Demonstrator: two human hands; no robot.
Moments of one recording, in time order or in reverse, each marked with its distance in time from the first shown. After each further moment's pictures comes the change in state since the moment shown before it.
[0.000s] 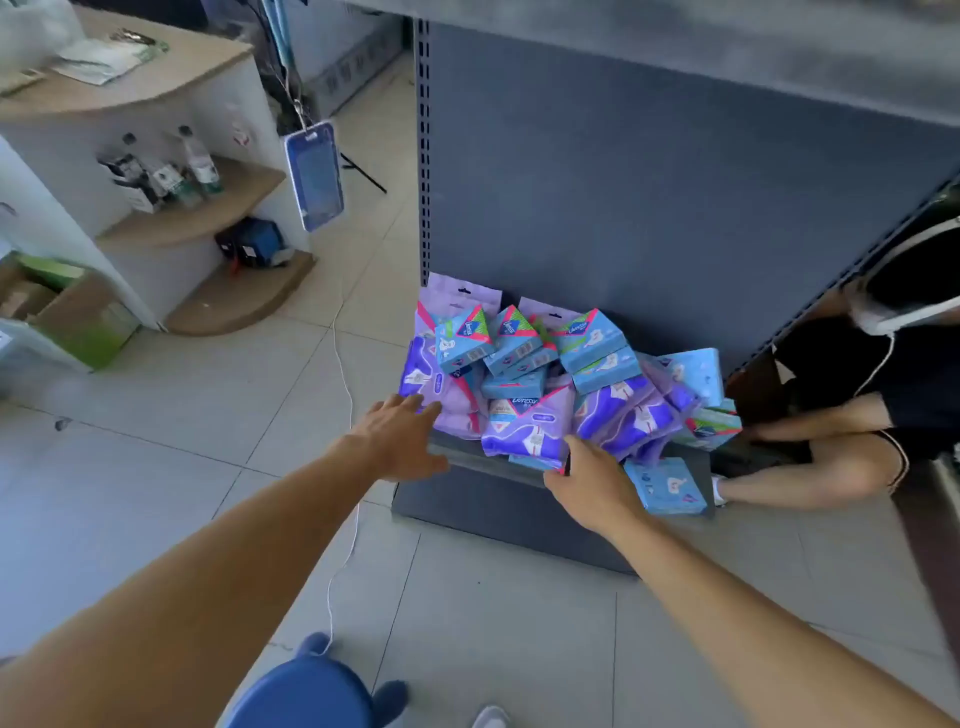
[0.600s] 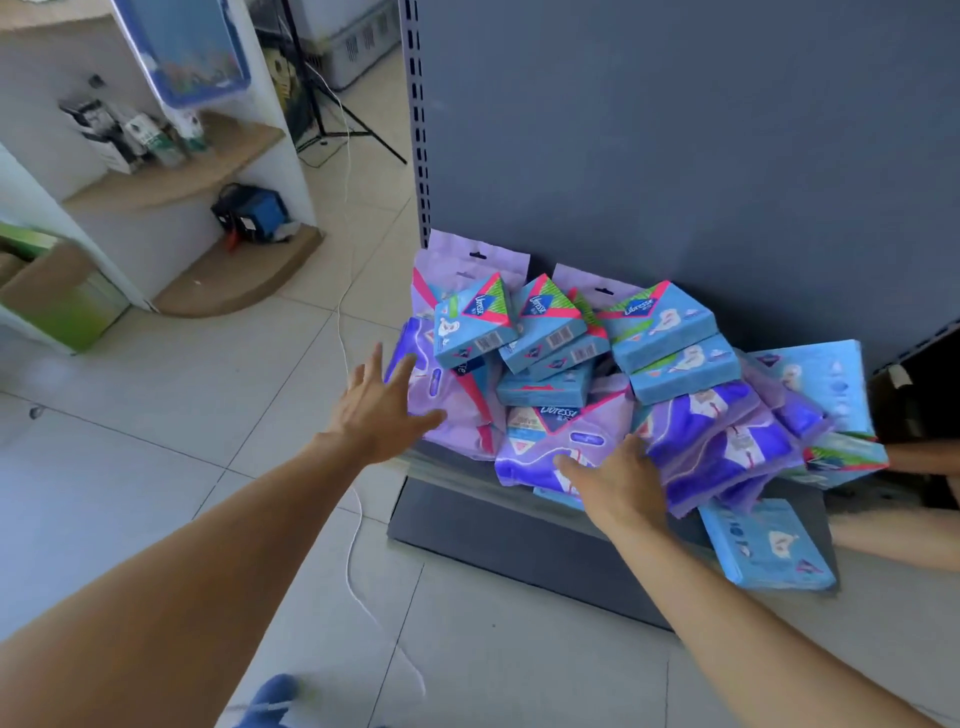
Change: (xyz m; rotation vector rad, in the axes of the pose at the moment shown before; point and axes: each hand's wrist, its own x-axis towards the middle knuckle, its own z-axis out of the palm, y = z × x) left_hand 0.164 -0.052 0.100 -0.293 0.207 -0.329; right_hand 0.162 0.043 0.095 0.265 0.153 0.329
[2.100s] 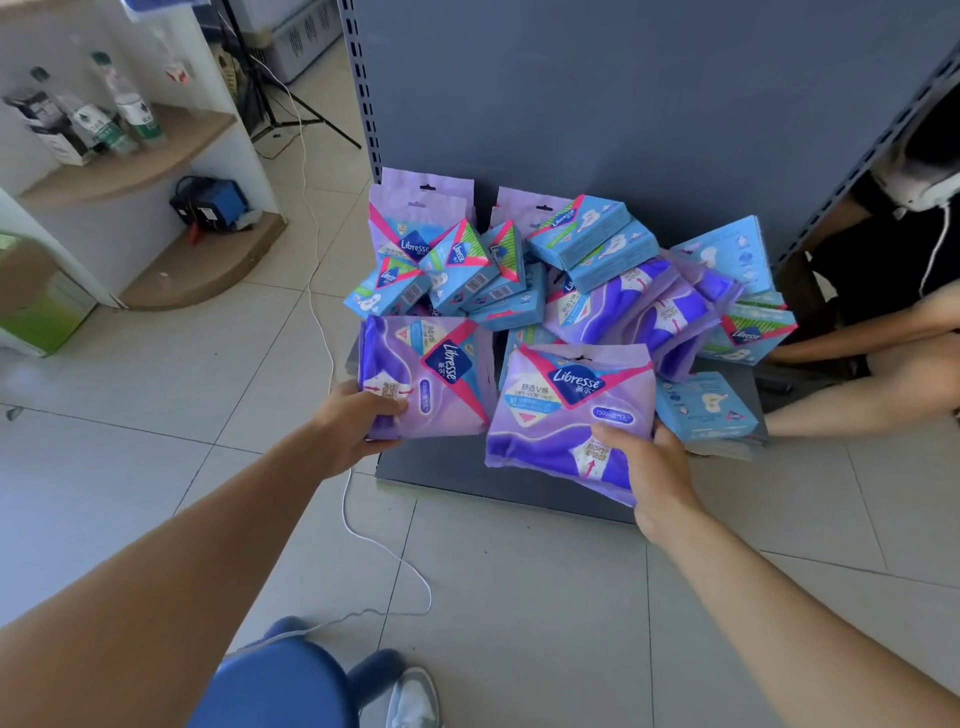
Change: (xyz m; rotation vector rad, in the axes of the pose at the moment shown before) left_hand -0.118 -0.004 0.062 -1.281 -0.239 -0.343; right_hand -0.093 0.133 -0.011 1.046 -0.097 0.142
